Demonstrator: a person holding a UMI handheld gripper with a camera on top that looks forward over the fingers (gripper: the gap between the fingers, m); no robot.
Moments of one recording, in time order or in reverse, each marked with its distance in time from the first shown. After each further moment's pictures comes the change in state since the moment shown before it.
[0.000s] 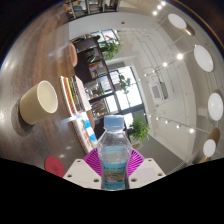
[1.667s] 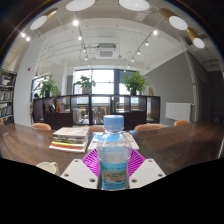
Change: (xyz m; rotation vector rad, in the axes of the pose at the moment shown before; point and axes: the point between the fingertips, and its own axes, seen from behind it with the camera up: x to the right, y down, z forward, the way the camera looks) arm -0.017 0.035 0.021 -0.101 -0.102 1.243
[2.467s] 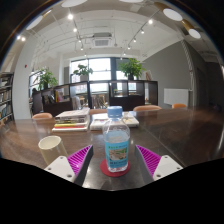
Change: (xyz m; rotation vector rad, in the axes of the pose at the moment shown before) arm -0.003 0.087 -0.057 -0.135 0.010 0.053
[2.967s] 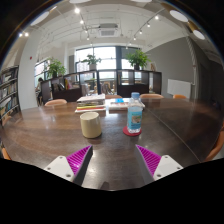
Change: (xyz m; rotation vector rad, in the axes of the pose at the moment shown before) arm -0.079 0.050 -0.174 -0.146 -0.040 -0.021
